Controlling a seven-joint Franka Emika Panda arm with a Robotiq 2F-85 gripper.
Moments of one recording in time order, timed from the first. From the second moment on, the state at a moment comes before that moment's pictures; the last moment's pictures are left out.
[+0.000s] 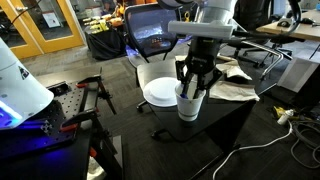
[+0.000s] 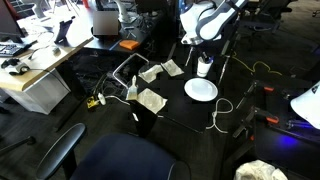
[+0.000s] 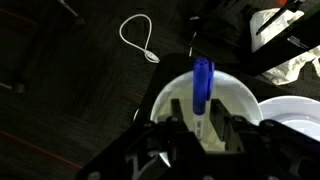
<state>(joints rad) -0.14 0.56 -0.06 -1.98 -0.40 2.15 -0.51</state>
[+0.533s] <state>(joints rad) -0.14 0.57 -0.07 -1.97 -0.40 2.14 -0.51</state>
